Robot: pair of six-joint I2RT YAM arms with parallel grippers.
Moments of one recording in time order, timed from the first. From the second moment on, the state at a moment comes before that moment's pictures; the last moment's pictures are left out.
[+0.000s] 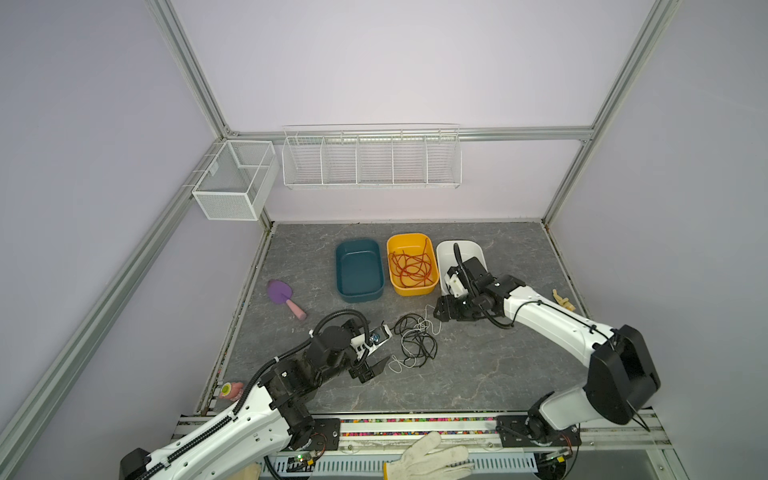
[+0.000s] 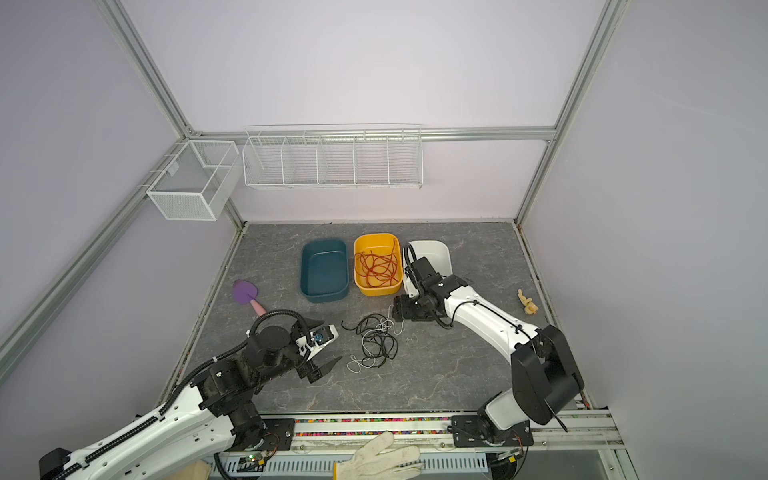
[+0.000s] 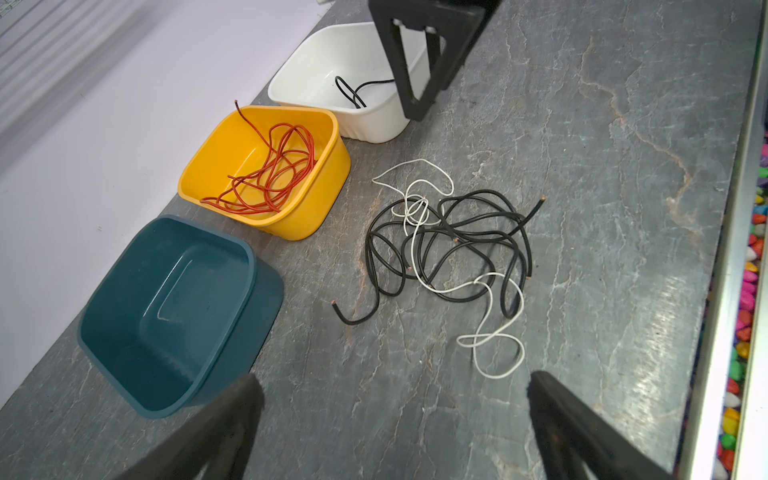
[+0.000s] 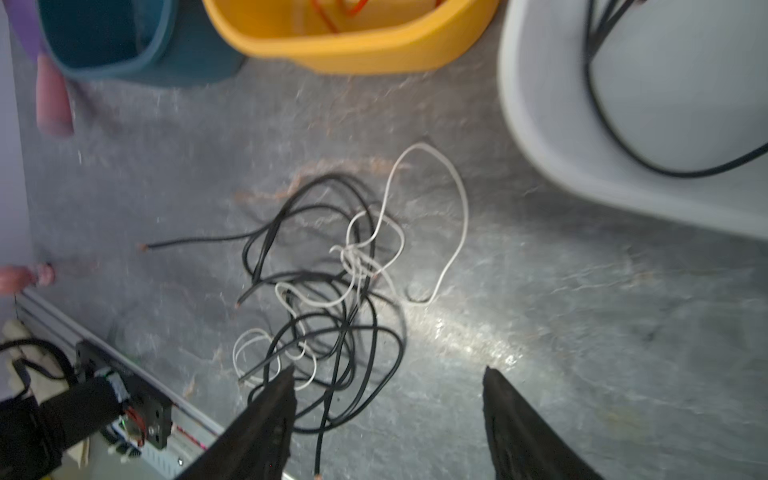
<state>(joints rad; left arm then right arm) -0.92 0.65 0.51 -0.40 -0.02 0.37 0.62 1.48 1.06 -0.71 -0.22 0.47</state>
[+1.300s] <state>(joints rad) -0.93 0.69 0.51 -0.40 0.05 0.37 0.93 1.52 0.95 -0.65 -0.17 0.43</state>
